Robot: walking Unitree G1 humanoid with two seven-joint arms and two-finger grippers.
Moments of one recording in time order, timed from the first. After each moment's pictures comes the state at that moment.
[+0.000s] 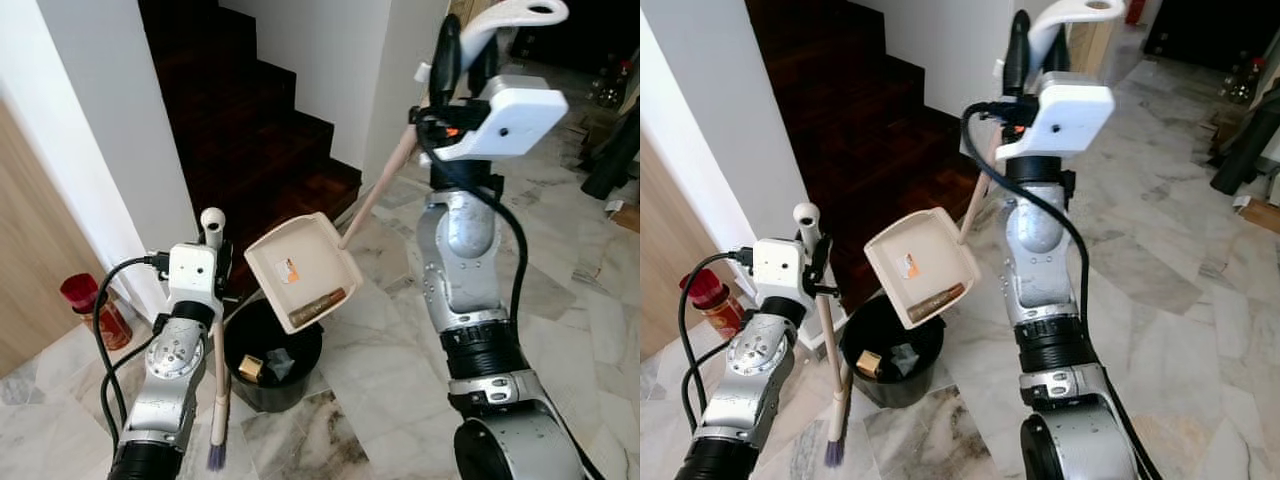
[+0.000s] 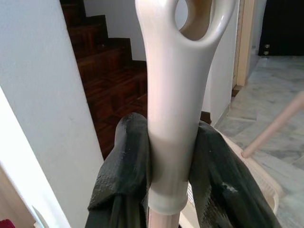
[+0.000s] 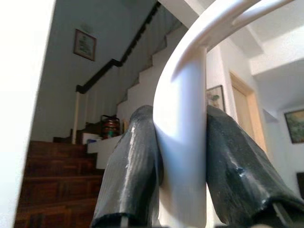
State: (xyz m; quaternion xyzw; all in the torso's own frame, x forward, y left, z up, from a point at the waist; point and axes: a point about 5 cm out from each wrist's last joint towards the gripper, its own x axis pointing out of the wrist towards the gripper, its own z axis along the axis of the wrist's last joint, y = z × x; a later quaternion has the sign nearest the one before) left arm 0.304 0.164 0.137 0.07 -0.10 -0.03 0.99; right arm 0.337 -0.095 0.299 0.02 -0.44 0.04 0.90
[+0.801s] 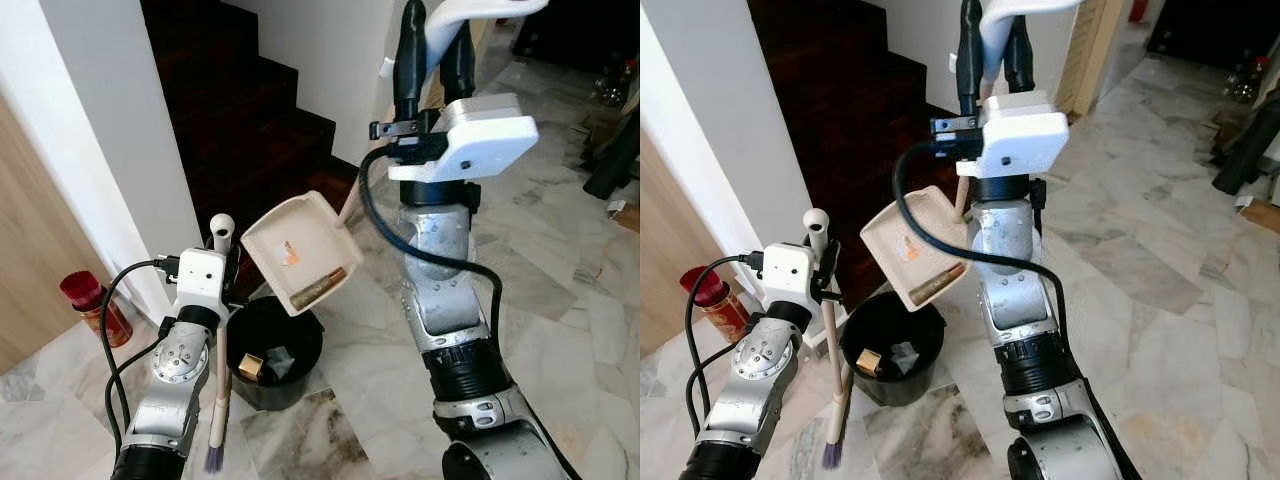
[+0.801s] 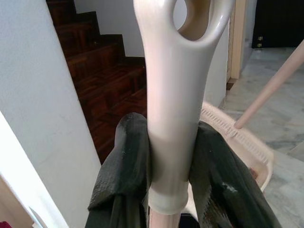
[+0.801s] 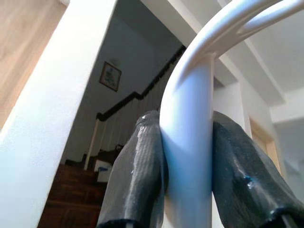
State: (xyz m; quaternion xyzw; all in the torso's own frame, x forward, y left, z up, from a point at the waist) left arm 0.302 0.159 0.133 0.09 -0.09 -0.04 0.99; right arm 0.306 -0.068 0.307 -0.02 -0.51 0.06 0.86
